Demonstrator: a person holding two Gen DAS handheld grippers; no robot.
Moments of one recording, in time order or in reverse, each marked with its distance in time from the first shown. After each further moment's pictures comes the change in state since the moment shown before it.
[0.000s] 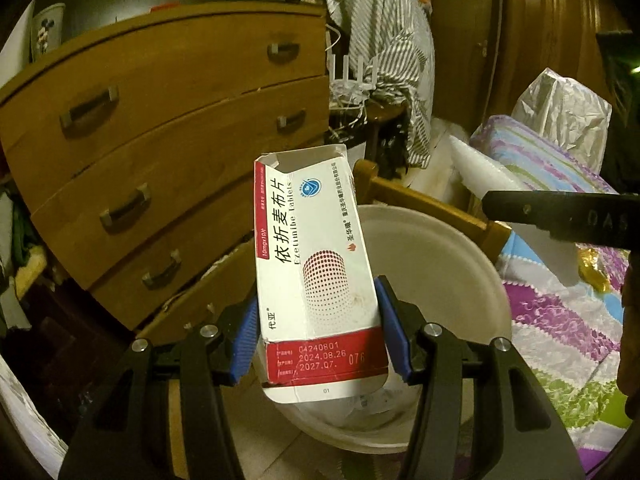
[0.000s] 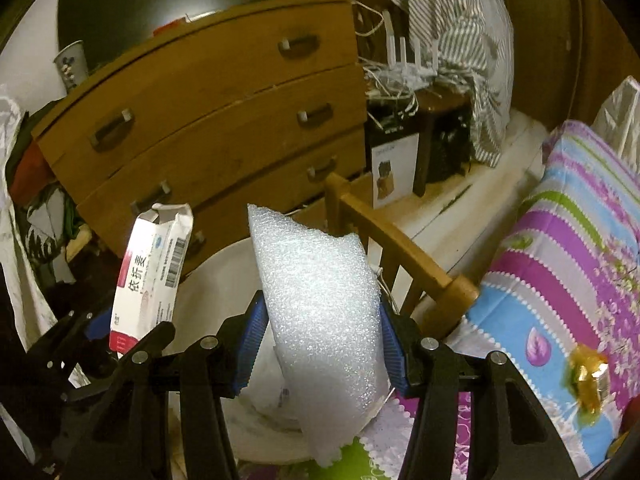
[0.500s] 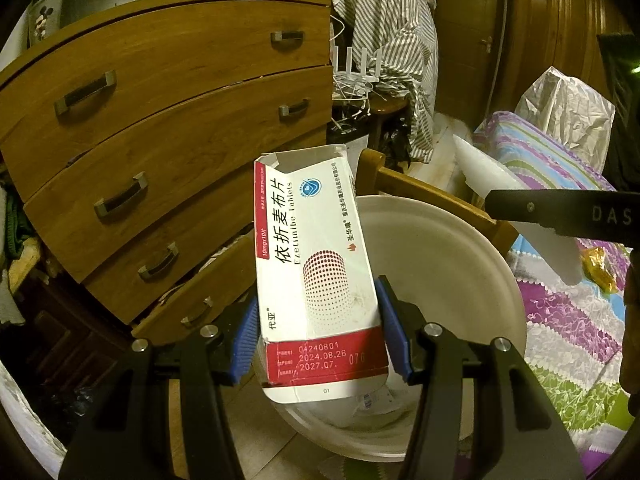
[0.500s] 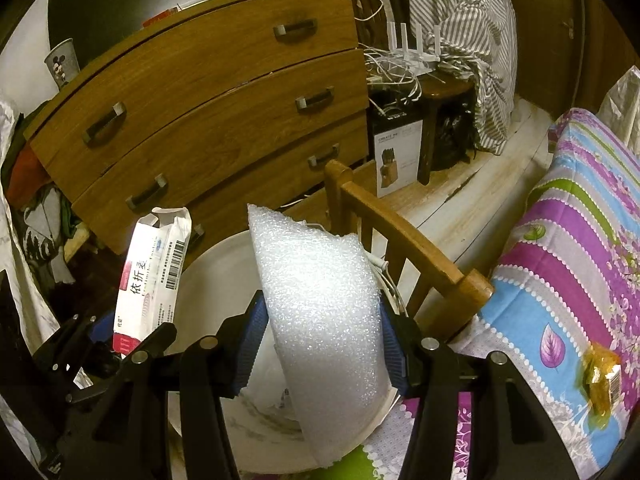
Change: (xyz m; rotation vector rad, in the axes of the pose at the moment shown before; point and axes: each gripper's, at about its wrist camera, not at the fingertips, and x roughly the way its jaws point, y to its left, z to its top) left arm 0.014 0.003 -0.002 -0.006 0.018 -0.003; right arm 0.013 -0.003 -0.002 0.002 0.023 0.006
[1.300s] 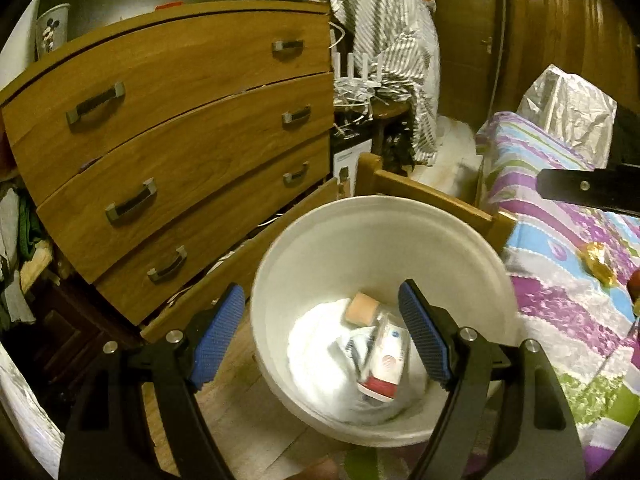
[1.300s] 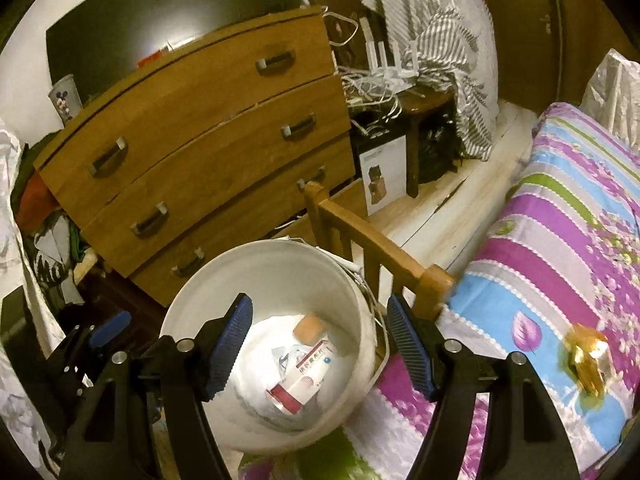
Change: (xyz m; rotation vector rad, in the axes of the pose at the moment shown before) left arm -0.022 -0.015 -0.008 0.023 -0.025 0.023; right arm -0.073 -0.041 -0.031 0.080 -0.125 0.000
